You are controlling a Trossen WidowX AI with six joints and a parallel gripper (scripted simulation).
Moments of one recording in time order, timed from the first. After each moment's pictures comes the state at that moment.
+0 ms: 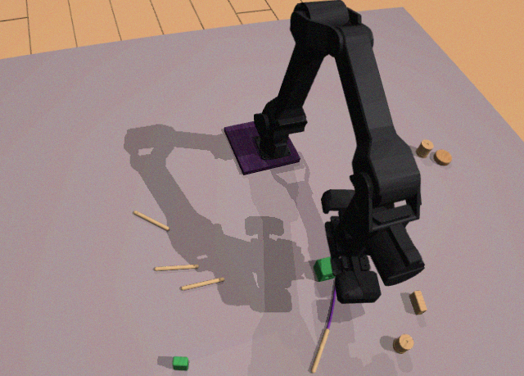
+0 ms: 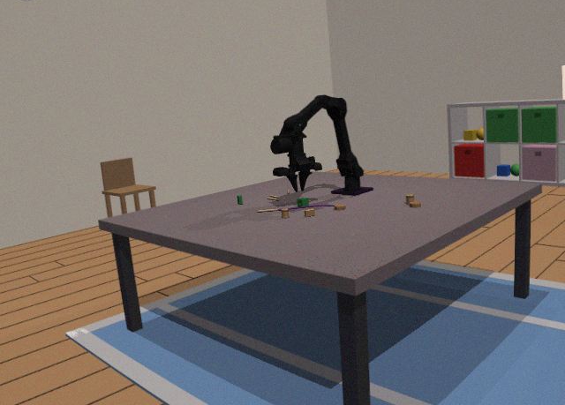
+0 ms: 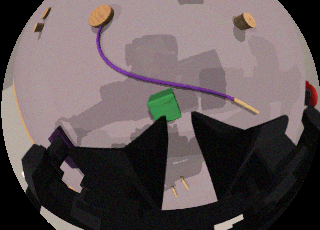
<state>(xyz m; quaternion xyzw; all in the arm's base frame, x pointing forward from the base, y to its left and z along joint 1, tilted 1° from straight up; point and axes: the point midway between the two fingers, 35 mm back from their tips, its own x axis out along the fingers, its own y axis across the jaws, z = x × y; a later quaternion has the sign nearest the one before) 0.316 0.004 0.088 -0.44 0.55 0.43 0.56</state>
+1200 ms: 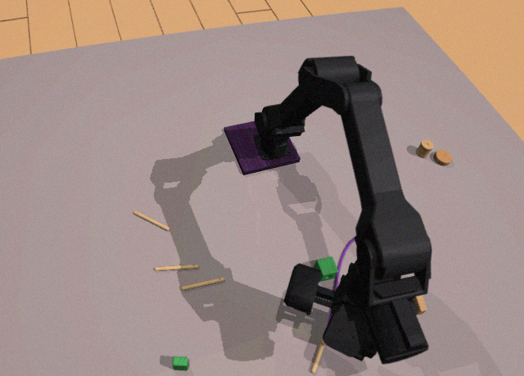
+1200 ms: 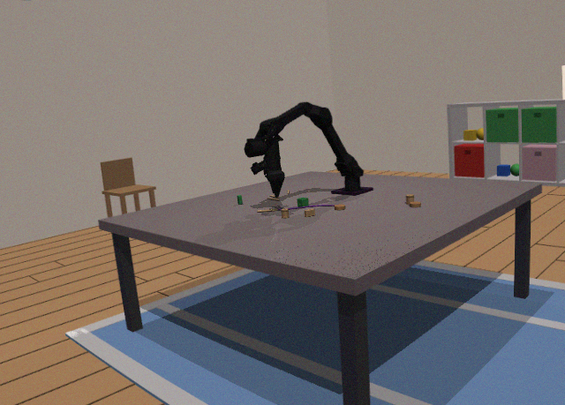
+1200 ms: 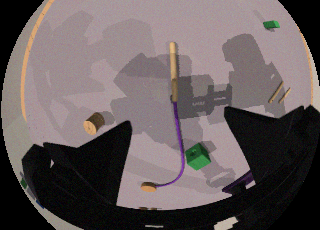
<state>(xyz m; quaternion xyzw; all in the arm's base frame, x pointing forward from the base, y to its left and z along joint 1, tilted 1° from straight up) 0.406 -0.033 0.091 0.21 0.66 -0.21 0.68</state>
